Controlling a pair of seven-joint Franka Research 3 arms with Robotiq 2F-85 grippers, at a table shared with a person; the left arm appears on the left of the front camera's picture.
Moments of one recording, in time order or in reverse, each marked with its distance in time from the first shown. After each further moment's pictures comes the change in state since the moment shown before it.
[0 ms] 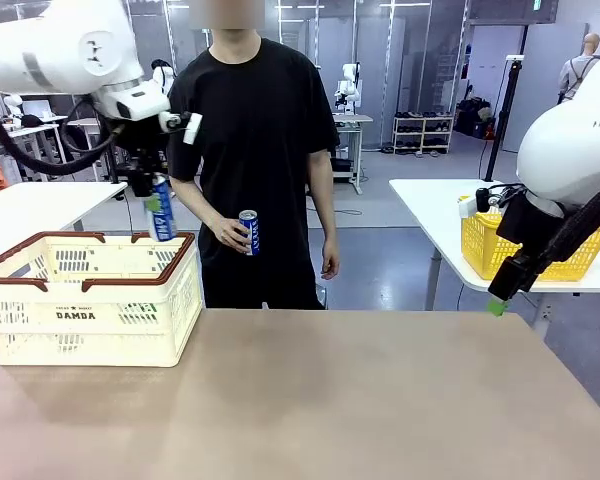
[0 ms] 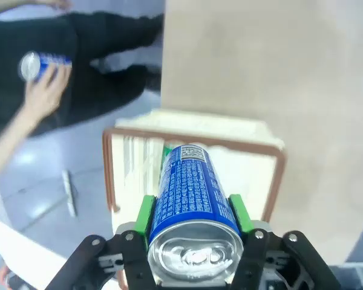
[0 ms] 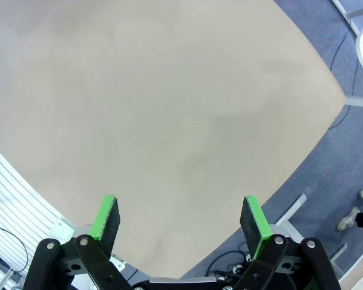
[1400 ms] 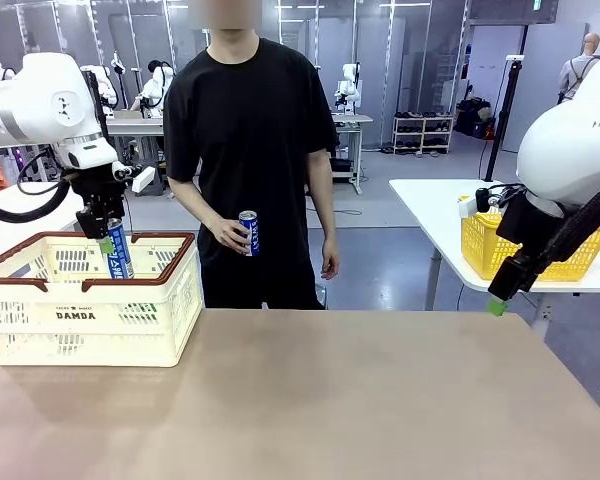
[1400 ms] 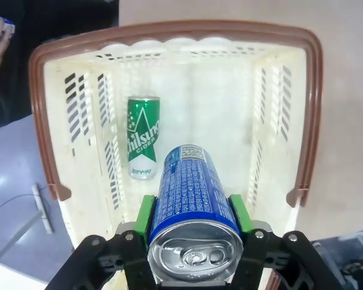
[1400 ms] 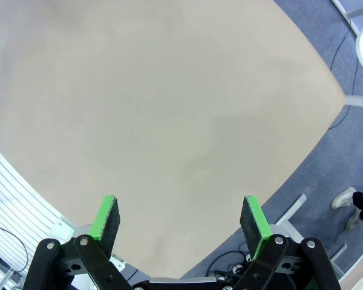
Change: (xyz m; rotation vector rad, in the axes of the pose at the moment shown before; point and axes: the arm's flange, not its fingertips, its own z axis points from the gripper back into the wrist) left arm -0.110 0.025 -0.095 -0.179 -0.009 -0.104; right arm 0.000 0.000 0.000 0.000 0.000 0.000
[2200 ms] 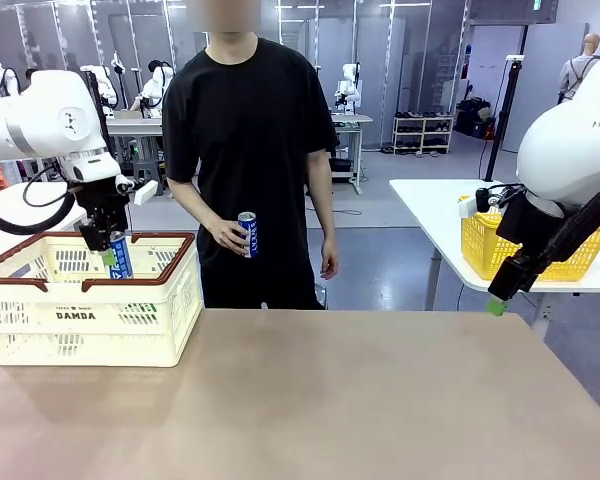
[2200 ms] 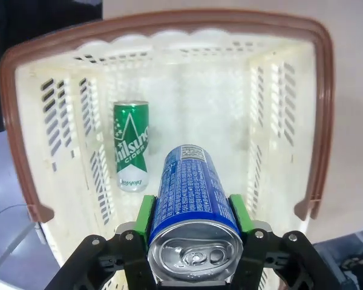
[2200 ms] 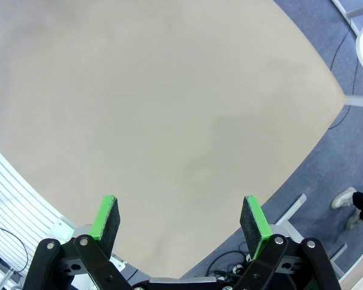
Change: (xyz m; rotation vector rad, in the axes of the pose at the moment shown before) left arm -0.006 0.008 -0.033 -0.056 -0.009 -0.023; right arm 0.000 0.000 0.000 0.000 0.000 0.000
